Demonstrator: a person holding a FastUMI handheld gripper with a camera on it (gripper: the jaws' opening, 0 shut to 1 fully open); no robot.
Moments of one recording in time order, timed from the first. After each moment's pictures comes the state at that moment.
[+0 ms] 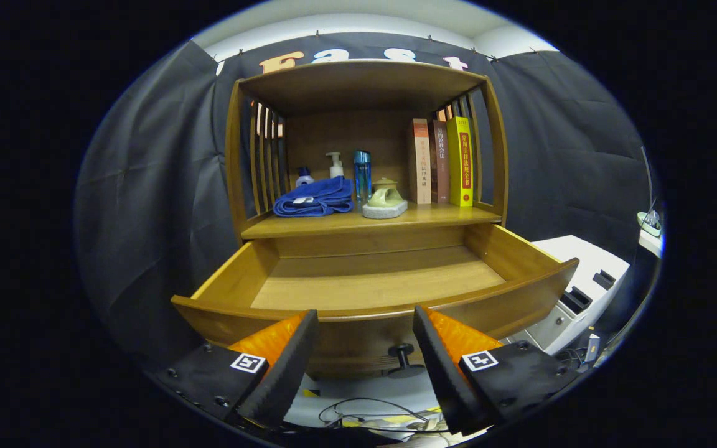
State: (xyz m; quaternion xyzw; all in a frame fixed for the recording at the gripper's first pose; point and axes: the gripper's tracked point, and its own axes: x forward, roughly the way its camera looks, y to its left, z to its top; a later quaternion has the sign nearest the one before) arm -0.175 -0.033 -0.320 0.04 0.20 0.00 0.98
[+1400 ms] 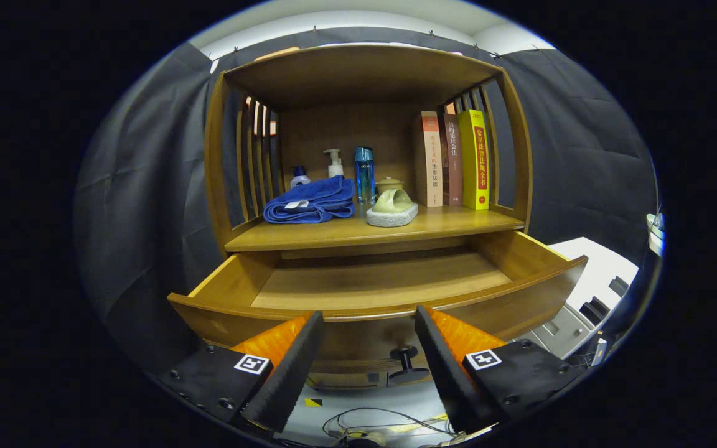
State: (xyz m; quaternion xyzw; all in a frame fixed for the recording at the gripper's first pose) arm -0.100 -0.023 -0.332 0.05 0.20 0.00 0.98
